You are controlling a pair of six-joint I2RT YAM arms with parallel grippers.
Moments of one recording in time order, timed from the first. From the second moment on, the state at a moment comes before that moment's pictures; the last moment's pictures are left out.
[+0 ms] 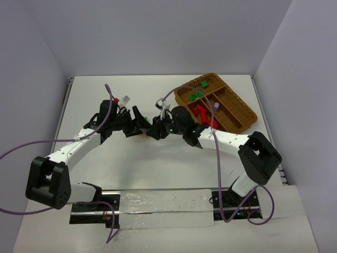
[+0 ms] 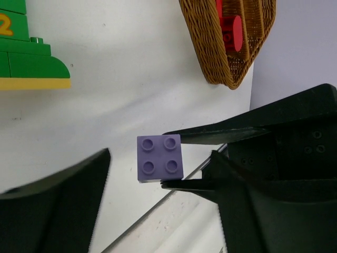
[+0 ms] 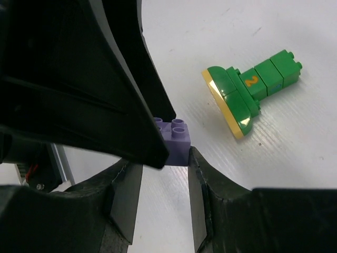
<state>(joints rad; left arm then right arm) -0.36 1.33 0.83 -0.17 0.56 -0.76 0.78 1.58 0.93 0.29 -0.33 0.31</state>
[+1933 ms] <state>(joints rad) -0.44 1.26 0.99 -0.61 -0.14 -0.67 0.04 1.26 0.76 0.08 0.07 0.43</state>
